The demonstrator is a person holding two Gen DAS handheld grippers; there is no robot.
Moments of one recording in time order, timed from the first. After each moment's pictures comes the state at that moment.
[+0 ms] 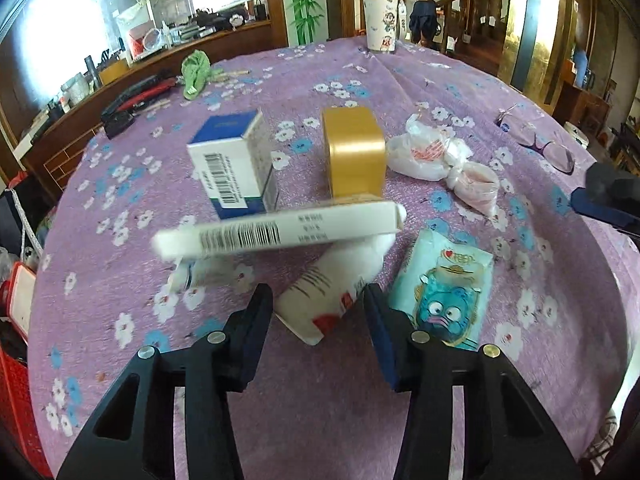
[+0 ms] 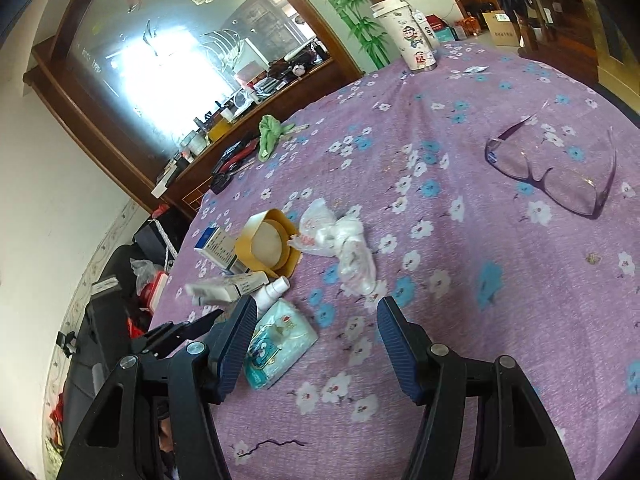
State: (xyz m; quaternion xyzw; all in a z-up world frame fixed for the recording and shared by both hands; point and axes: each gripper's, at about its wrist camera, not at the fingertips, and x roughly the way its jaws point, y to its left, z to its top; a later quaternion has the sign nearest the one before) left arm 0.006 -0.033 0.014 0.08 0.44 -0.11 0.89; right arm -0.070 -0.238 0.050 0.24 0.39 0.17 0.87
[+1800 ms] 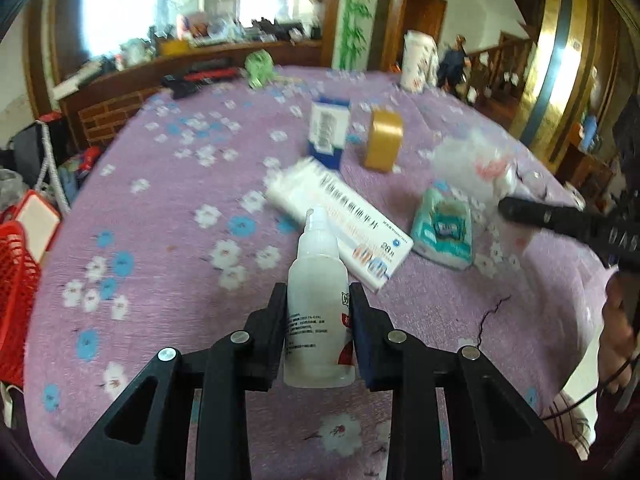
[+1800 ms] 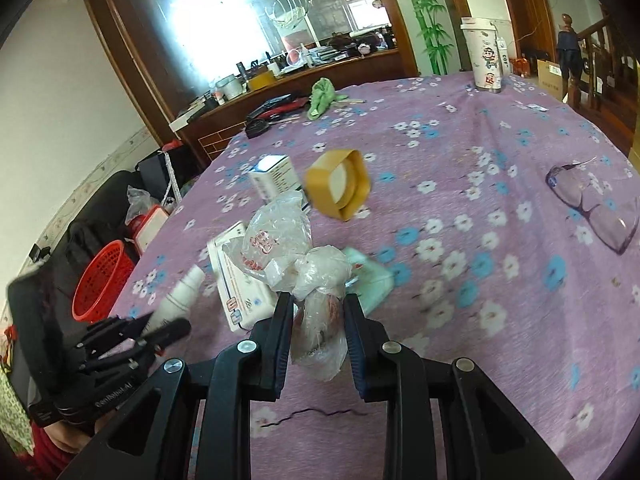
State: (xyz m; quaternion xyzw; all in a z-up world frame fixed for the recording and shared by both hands) left arm -0.104 0.047 0.036 -0.01 0.39 -0.07 0.92; right arm -0.104 -0.144 0.056 0.10 0.40 0.21 0.89
